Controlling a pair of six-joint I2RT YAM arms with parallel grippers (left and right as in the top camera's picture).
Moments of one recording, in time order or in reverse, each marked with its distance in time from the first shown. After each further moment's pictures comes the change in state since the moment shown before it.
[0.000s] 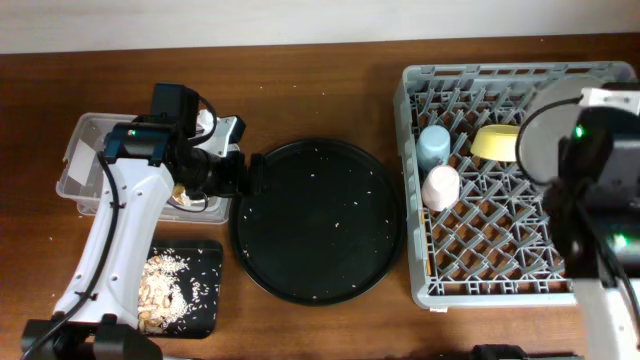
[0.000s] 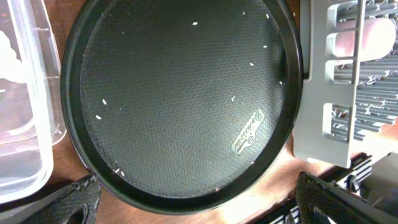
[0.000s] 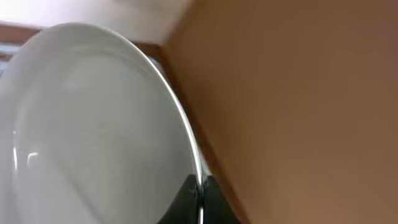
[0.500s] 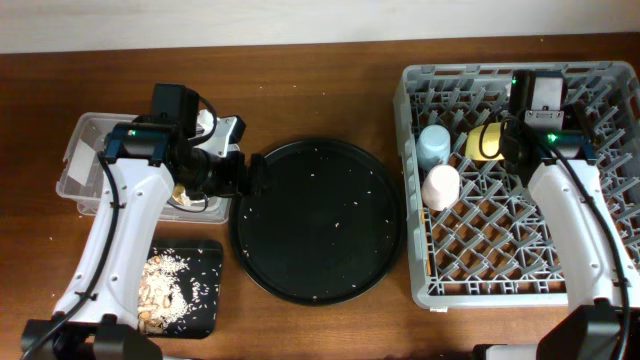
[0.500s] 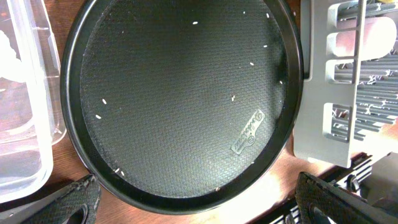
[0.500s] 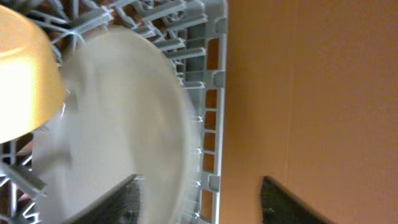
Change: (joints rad) left arm 0.000 0.000 -0.002 0.001 0.000 0.000; right arm -0.018 0.444 0.000 0.078 -0.009 -0.269
